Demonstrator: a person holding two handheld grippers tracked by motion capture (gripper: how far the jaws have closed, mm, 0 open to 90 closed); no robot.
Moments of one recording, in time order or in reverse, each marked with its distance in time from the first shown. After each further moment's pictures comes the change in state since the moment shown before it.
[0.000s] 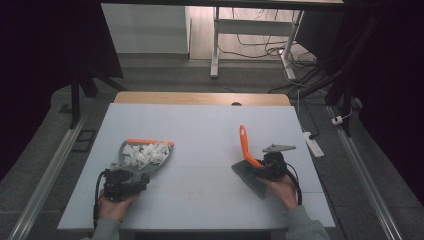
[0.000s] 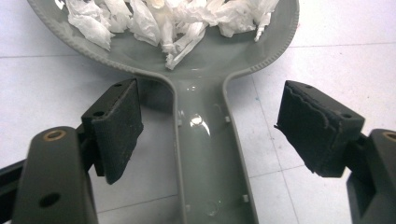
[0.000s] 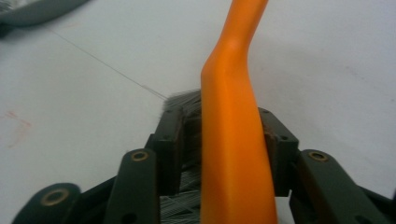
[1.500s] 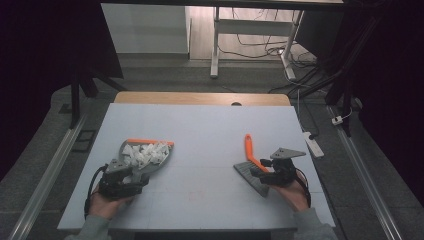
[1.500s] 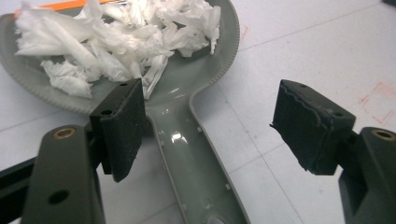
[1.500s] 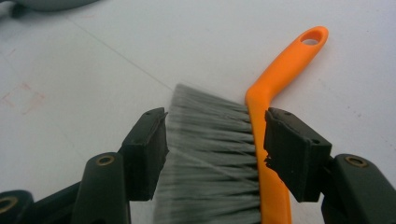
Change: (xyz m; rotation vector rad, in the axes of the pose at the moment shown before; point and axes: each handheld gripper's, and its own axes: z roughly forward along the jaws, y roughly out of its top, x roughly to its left) left arm 0.006 0.011 -0.016 -0.025 -0.129 0.255; right arm 0.003 -0.010 -0.032 -0.052 -0.012 -0.132
